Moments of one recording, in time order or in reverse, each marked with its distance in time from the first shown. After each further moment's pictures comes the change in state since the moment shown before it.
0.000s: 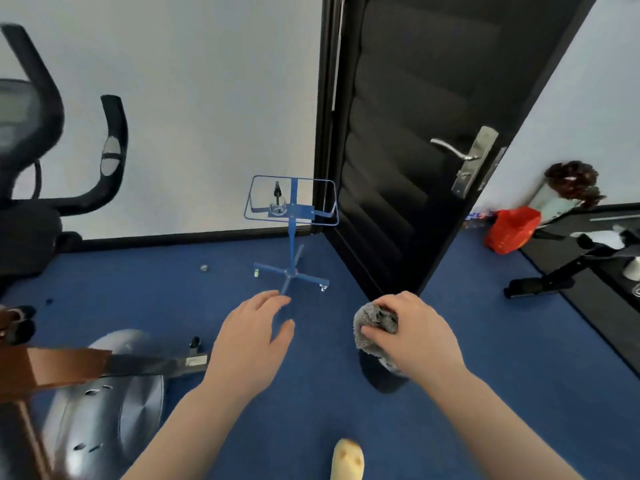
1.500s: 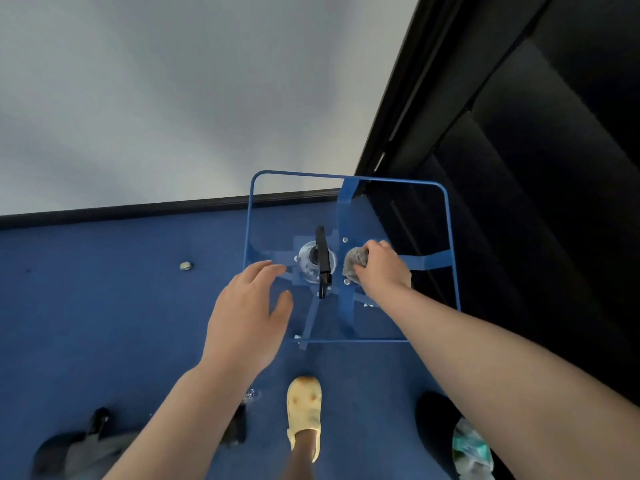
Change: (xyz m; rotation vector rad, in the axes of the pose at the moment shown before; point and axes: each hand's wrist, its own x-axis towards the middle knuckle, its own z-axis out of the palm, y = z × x) left_hand 0.649 -0.268 0.109 -0.037 -0.254 -0.339; right_hand 0.755 -0.002 0.347 -0.170 -0.355 0.322
